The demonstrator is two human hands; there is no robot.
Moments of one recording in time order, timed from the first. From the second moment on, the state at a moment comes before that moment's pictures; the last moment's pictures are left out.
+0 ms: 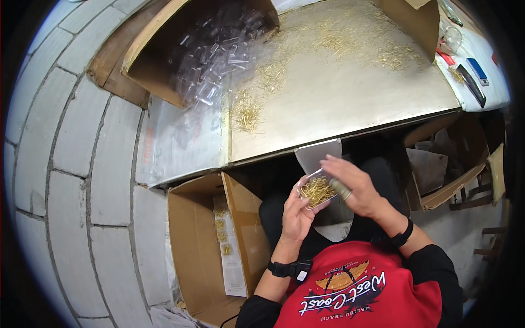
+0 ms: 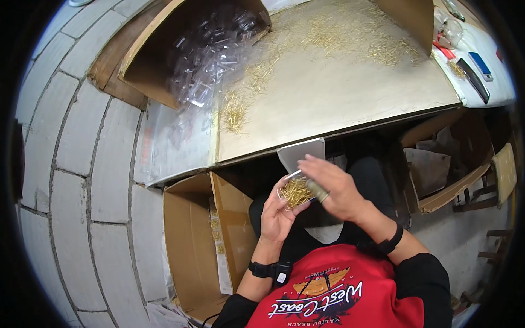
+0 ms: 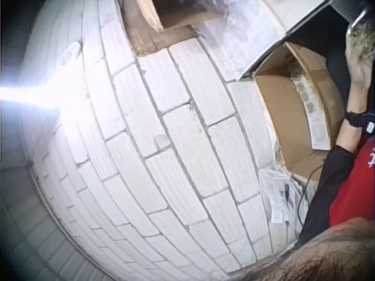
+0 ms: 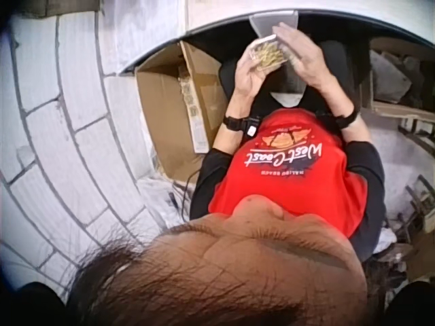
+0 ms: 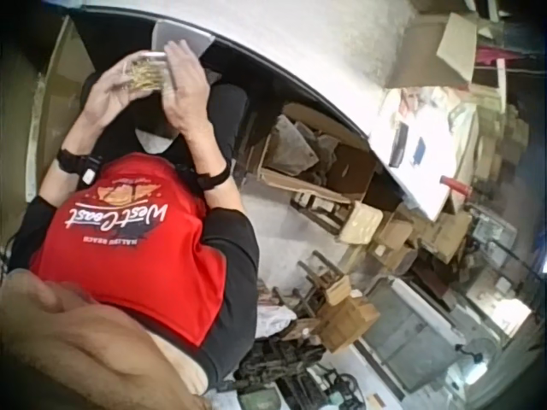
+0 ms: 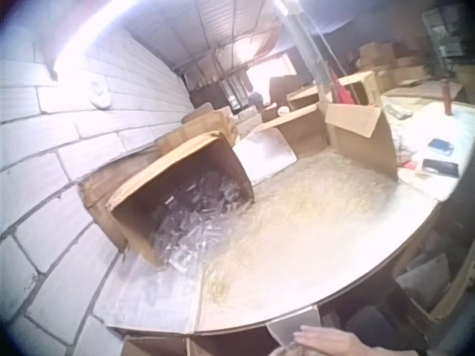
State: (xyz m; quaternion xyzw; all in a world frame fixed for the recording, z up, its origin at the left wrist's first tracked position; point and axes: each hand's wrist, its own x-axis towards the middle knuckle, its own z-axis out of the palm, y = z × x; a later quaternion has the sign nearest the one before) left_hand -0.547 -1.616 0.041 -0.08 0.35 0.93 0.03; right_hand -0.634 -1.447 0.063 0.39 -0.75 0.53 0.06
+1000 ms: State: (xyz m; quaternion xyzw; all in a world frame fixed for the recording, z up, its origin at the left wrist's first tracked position) left_hand -0.553 -1.637 0.059 -0.11 0.30 0.95 0.00; right_hand -0.624 -1.465 0.076 0.46 -0.75 0.45 0.11
